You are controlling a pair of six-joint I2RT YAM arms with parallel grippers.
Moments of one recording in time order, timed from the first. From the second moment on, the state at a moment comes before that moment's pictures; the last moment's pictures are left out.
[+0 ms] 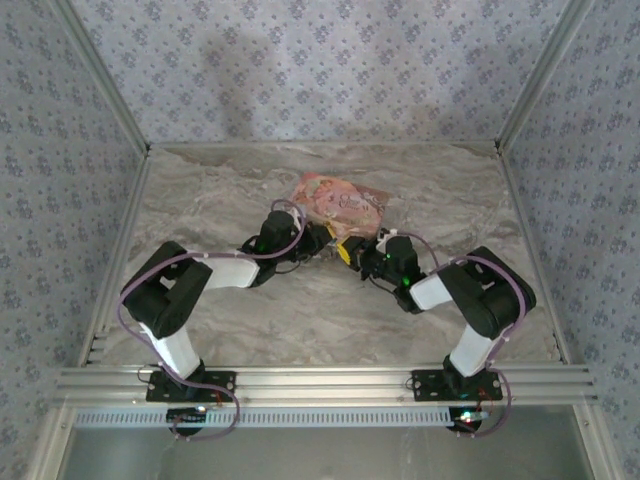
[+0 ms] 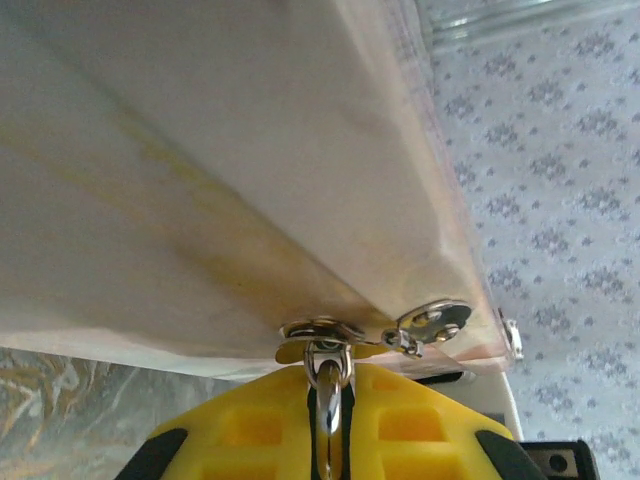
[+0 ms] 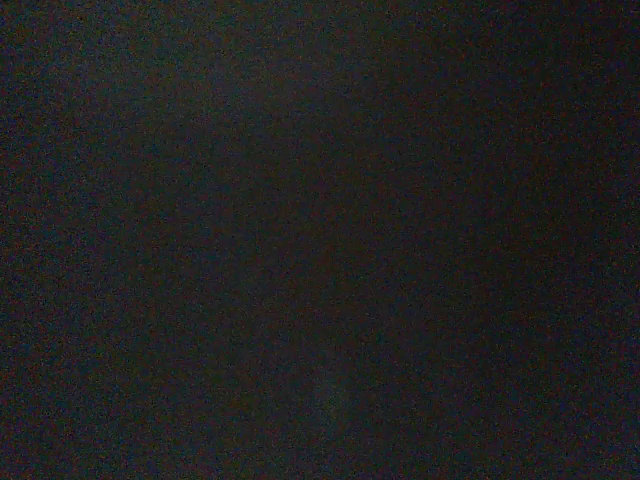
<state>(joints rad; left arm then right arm) -0.68 1.73 0.79 0.55 0.34 -1.20 0.54 1.69 0.42 1.03 -0.34 1.59</state>
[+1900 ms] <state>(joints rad) -0.69 1.71 0.91 0.36 0.54 -1.20 0.71 1.22 0.87 -0.43 -0.04 0.18</state>
